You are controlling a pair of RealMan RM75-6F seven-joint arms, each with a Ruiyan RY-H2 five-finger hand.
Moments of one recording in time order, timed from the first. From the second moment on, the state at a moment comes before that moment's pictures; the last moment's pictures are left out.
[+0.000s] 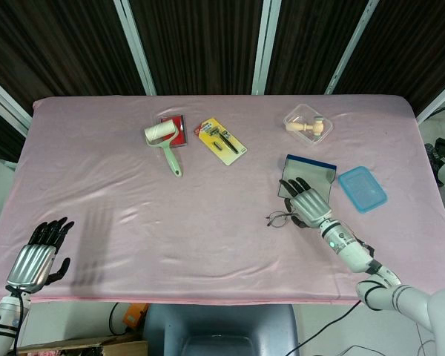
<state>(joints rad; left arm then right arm) -0.23 -1.16 0.01 -1.58 1.46 1.25 0.08 0.72 -1.56 0.04 -0.98 -1.47 0.85 0.02</state>
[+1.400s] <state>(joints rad) -0.23 -1.14 0.01 -1.57 1.47 1.27 0.02 0.96 -1.87 0.25 -0.90 -1.31 0.74 -0.13</state>
